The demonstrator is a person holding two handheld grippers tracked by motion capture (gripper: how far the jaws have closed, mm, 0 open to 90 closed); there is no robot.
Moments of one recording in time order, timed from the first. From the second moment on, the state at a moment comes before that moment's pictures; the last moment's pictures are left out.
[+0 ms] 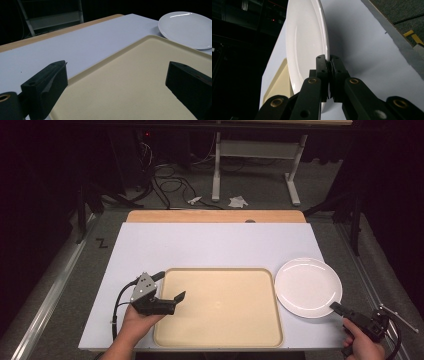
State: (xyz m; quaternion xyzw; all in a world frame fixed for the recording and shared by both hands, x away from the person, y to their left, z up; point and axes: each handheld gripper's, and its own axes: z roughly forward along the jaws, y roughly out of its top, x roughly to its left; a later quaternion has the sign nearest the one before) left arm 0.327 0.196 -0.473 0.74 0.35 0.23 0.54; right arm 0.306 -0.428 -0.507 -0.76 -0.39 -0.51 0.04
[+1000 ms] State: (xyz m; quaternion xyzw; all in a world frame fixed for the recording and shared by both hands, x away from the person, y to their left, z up) left arm 0.322 0.203 -0.473 0.73 0.35 0.23 0.54; right arm 0.309 -0.427 -0.494 -0.74 -0.39 -0.55 0.04
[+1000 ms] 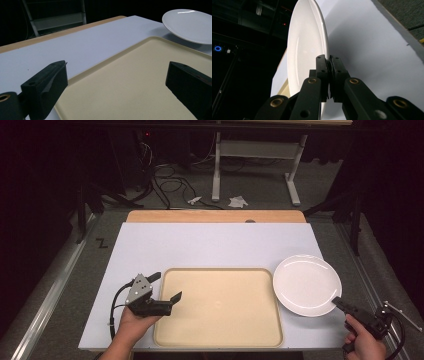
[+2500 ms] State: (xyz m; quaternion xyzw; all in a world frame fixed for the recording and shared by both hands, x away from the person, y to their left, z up) left arm 0.284 0.248 -0.475 0.71 0.40 0.27 0.52; right arm 0.368 -0.352 -0.487 -0.67 -0.48 -0.55 0.11
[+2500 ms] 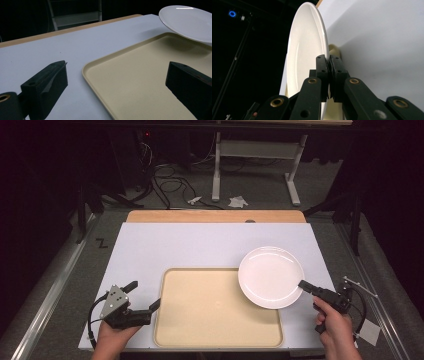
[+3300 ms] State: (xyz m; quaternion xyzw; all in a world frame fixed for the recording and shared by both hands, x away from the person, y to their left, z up) left arm 0.279 0.251 -0.477 0.71 0.41 0.27 0.52; right arm 0.385 -0.267 -0.476 -0.61 -0.56 -0.53 0.17
